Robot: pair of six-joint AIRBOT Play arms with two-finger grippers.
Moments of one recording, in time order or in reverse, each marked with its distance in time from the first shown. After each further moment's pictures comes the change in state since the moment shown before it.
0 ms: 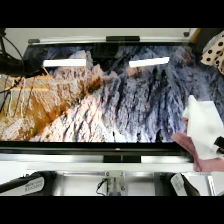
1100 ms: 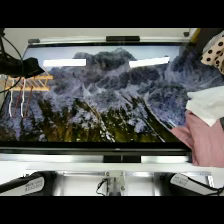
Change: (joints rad) left arm 0.006 0.000 0.000 0.000 0.001 -0.018; right arm 0.069 -0.414 0.939 0.526 0.078 -0.278
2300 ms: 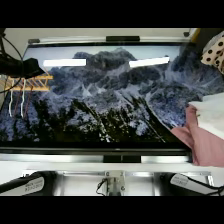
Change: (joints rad) left arm 0.000 0.001 0.000 0.000 -0.014 0.000; right arm 0.039 -0.023 0.056 -0.237 0.123 0.172
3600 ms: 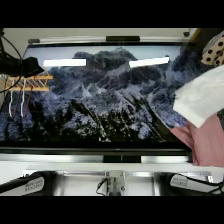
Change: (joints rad) left arm 0.000 0.001 0.000 0.000 0.027 0.011; right arm 0.150 -0.068 0.211 0.267 -0.013 0.219
